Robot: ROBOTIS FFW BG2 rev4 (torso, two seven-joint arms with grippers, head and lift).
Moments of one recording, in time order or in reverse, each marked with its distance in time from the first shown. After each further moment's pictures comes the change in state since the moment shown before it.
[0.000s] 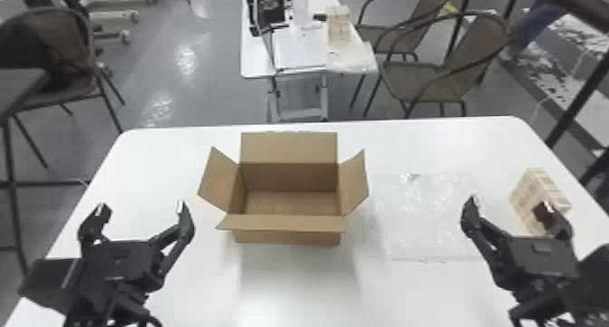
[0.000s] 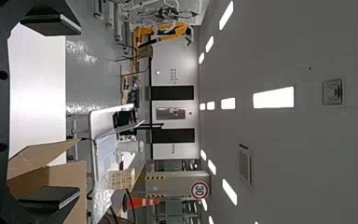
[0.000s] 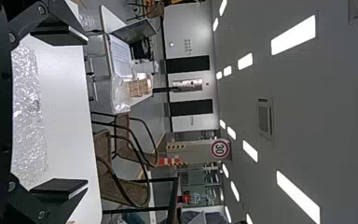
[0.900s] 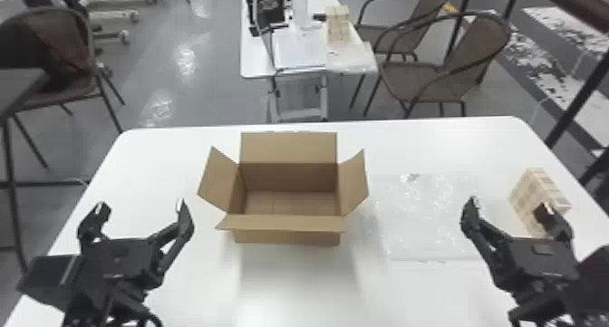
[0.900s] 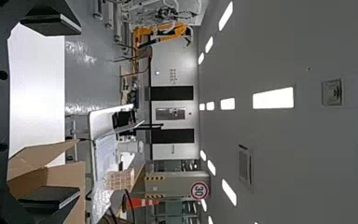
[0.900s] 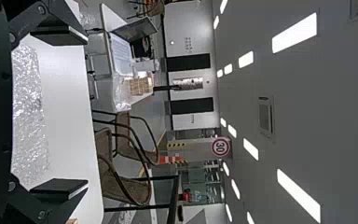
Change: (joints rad) left arm -0.009 0.000 0.003 -0.001 0.011 0.014 -0.005; right arm 0.005 0.002 0.002 -0.002 0.001 0.000 -0.009
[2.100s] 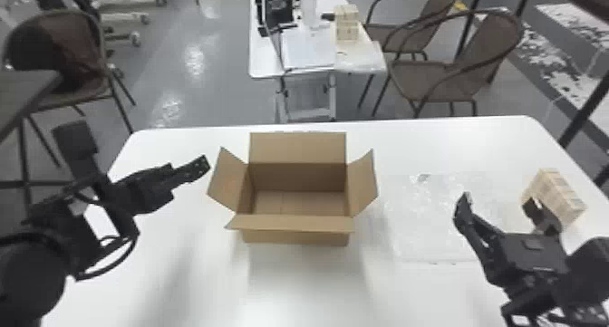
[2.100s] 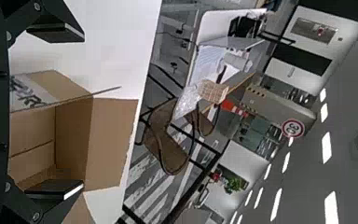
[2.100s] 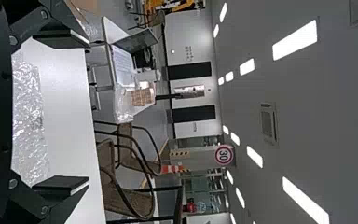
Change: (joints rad) left arm -0.496 0.134 0.260 0.035 0.493 1.170 -0.460; right arm -0.037 -0.006 0.045 0.033 -0.005 0.009 0.001
